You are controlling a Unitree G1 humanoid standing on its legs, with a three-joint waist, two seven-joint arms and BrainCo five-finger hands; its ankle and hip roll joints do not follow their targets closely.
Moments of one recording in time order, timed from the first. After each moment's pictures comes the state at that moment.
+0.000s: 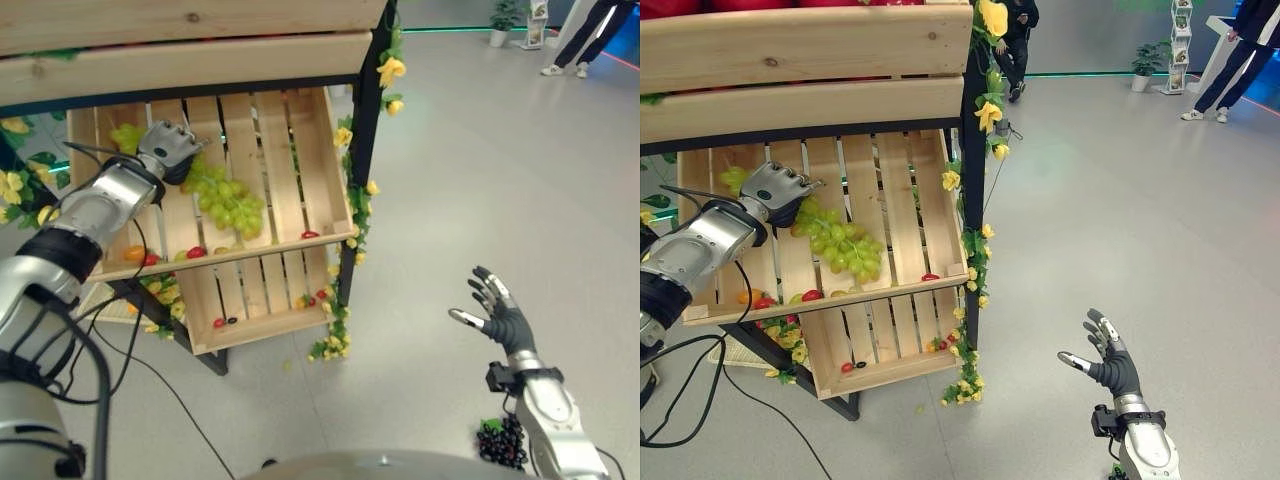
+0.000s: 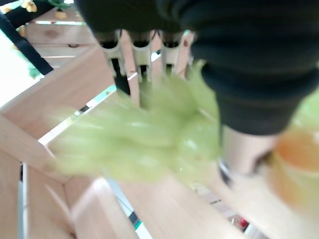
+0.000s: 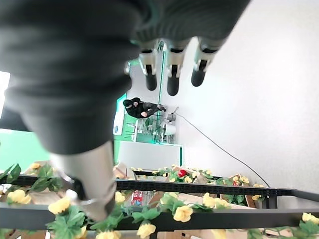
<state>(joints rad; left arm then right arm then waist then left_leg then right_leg) -1.00 1.04 -0.81 0.68 0.97 -0.08 0.14 0.30 -0.38 -0.04 0.04 0.25 -0.22 0.01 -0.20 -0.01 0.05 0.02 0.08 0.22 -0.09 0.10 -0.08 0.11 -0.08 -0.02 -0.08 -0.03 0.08</state>
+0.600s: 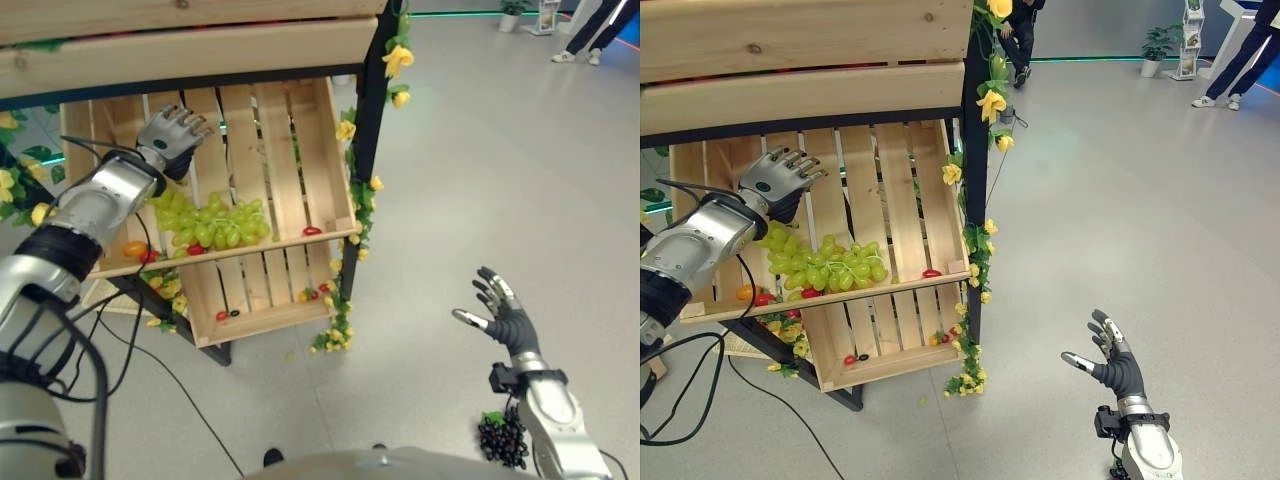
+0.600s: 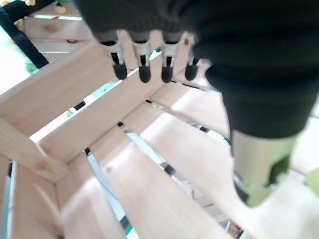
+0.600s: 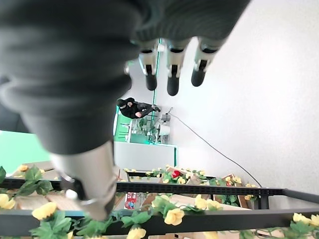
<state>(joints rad) -1.00 1.04 -0.79 0.64 0.96 -0.08 0.12 0.30 -0.38 -0.05 0.04 0.25 -0.22 0.00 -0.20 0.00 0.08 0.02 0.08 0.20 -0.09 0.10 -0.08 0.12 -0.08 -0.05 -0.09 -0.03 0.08</state>
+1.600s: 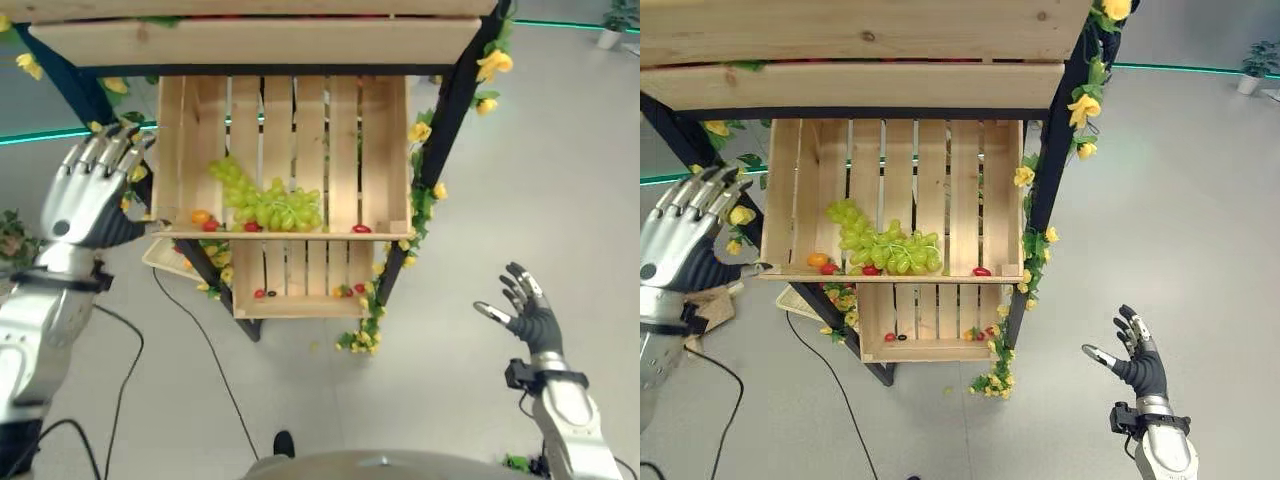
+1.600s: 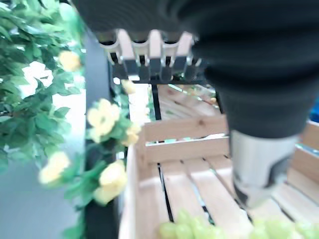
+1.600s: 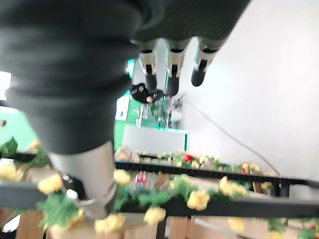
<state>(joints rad) 0.17 0.82 0.36 -0.31 0.75 -0.19 0.23 0.32 -0.34 -0.16 0.00 0.24 -0.22 -0.02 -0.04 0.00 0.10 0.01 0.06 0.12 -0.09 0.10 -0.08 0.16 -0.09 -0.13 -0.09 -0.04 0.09</state>
